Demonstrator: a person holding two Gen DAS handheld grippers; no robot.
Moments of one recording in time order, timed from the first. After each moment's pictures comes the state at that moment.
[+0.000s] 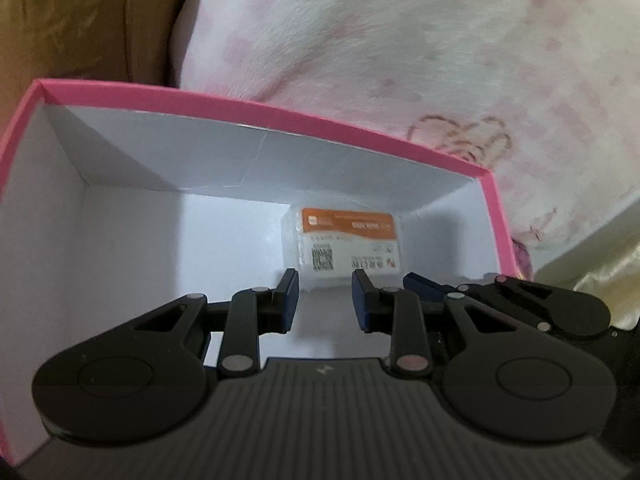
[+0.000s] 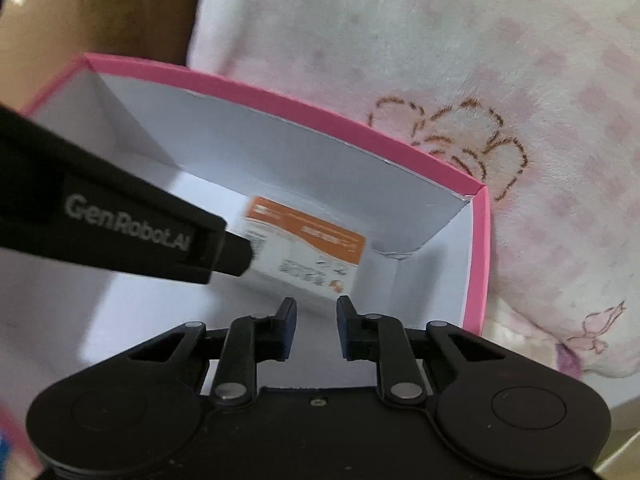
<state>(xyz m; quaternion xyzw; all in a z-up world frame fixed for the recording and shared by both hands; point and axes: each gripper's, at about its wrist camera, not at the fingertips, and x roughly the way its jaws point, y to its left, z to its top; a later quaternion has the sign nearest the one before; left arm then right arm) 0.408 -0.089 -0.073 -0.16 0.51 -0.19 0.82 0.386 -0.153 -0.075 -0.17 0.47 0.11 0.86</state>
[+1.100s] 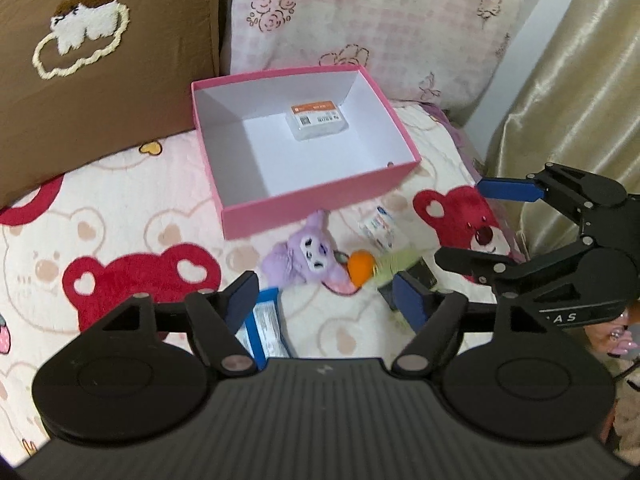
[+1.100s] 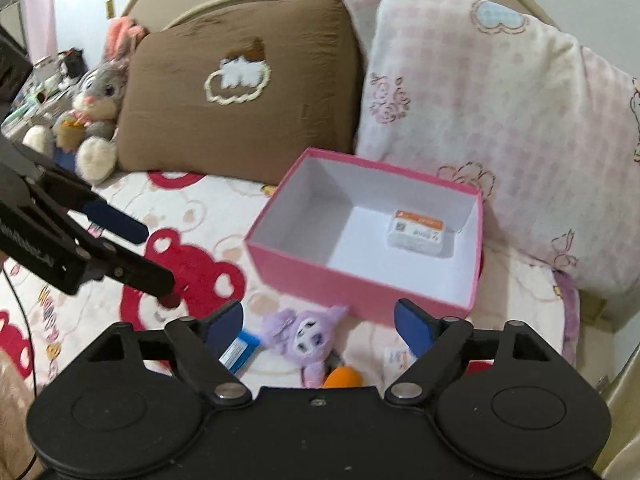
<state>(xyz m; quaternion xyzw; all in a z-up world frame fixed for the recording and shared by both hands) 0.155 0.028 0.103 0.00 0.50 -0.27 0.82 0.118 -0.189 0.089 -0.08 0.40 0.20 0.89</state>
